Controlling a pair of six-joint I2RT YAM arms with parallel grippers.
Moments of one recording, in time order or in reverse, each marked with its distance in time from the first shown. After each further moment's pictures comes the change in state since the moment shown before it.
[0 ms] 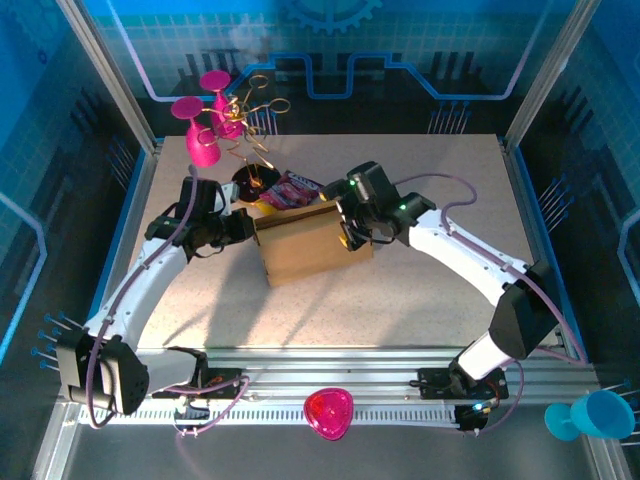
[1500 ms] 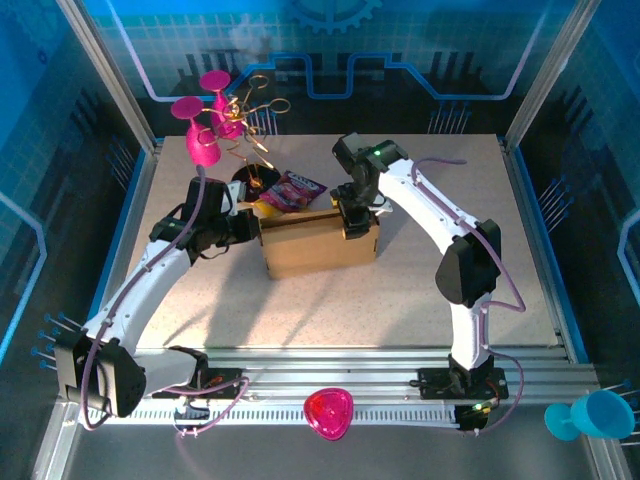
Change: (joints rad) left arm -0.057 -0.005 0.000 0.027 -0.047 0.000; right arm -0.087 0.438 0.611 -0.716 -0.102 0.210
